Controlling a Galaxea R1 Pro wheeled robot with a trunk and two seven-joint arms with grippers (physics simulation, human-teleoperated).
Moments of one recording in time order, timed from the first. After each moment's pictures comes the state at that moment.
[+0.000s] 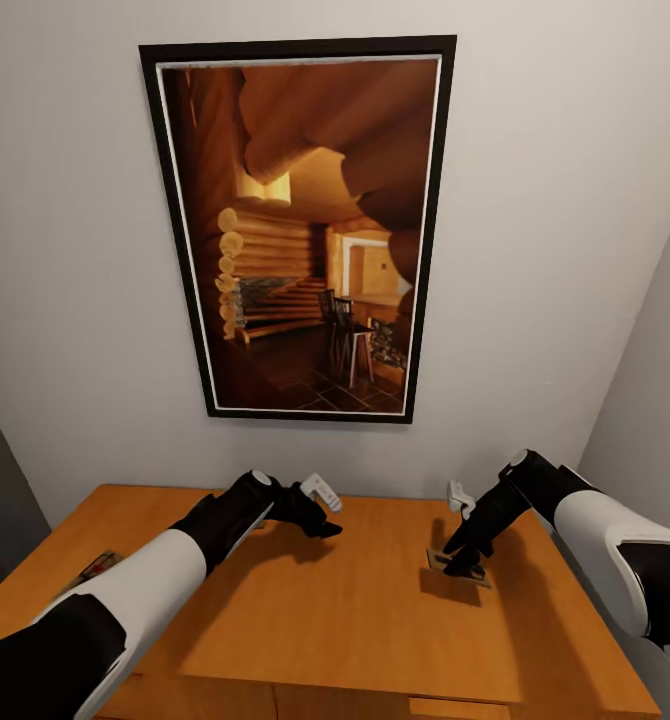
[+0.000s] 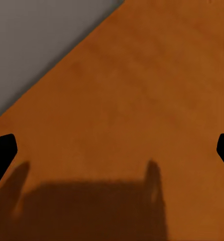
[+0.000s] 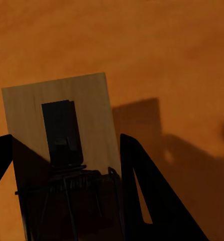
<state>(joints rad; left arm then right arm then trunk) -0.94 -0.05 -0.63 -0.50 0.00 0.37 -0.60 -1.11 -0.19 0.04 -0.17 0.80 0.11 1.49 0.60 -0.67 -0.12</state>
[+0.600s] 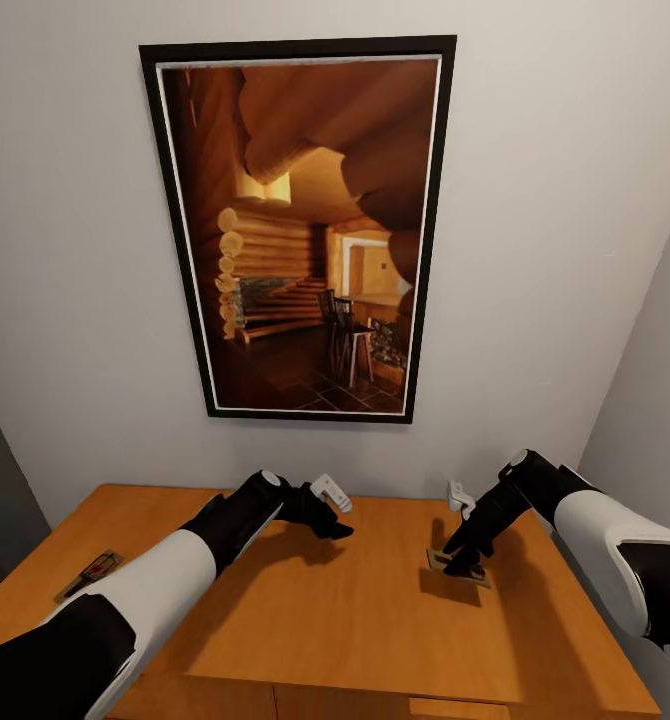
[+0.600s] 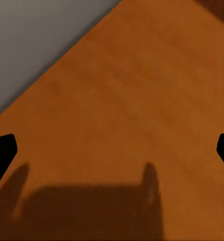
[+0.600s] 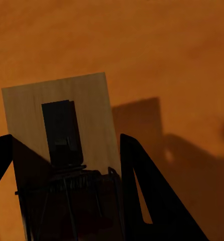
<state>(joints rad) -0.94 -0.09 -0.63 -0.50 0.00 0.37 -0.60 -1.11 -0.19 0.04 -0.17 0.80 0.11 1.49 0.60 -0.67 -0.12</state>
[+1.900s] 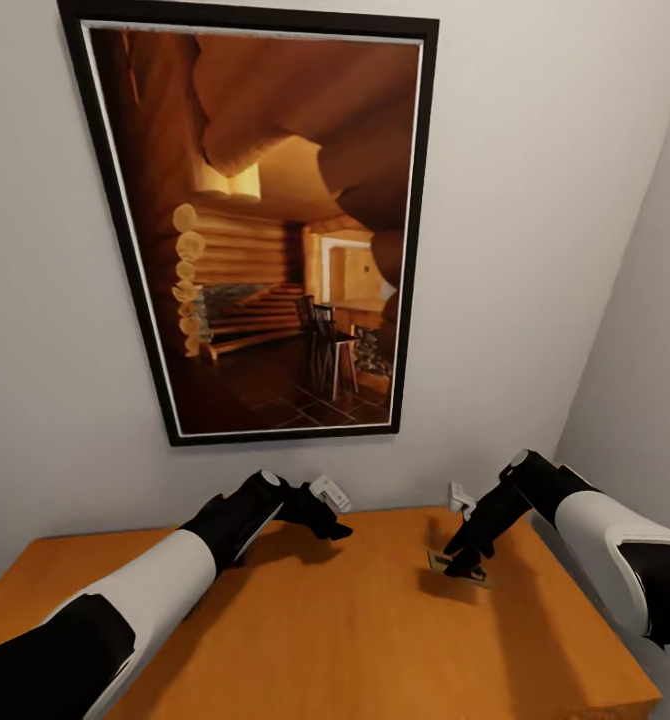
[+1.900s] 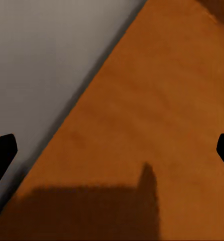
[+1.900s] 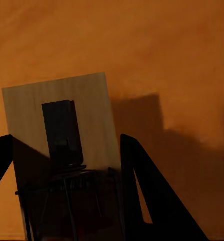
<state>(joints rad) -0.94 -0.09 -0.63 -0.50 0.00 0.38 -0.60 -1.11 -0.20 0.04 -0.16 0.80 0.11 1.49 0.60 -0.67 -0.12</state>
